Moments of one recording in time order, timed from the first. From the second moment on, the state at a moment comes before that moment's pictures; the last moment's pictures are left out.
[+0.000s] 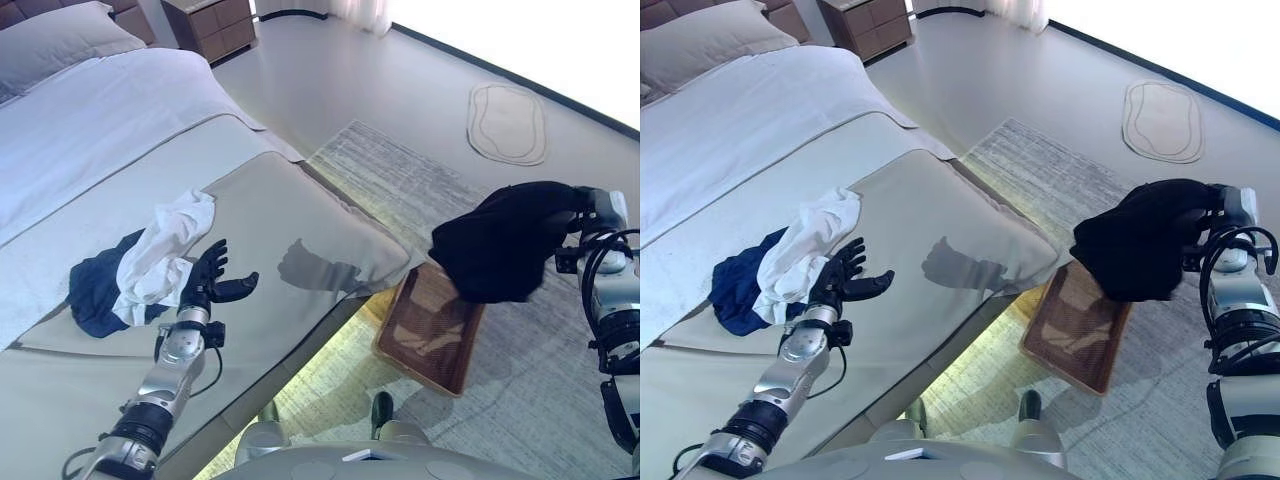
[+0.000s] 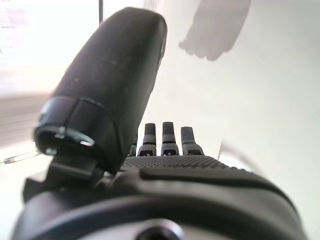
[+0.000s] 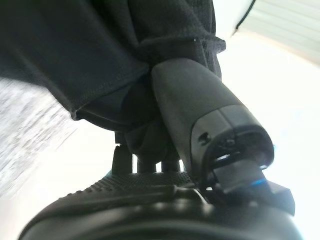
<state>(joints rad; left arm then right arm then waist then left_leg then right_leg) -0.05 0.41 -0.24 0.42 -0.36 -0.09 0.24 -0.48 -0.85 0.10 0.79 0.25 0.11 -0.23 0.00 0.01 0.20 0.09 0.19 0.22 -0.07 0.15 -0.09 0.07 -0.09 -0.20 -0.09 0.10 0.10</state>
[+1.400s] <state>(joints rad) -0.08 0.37 -0.27 0.45 -0.37 -0.09 0.21 -0.39 -0.75 0.06 0.94 0.12 0.11 -0.15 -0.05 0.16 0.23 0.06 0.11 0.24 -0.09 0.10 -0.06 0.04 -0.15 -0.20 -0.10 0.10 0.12</state>
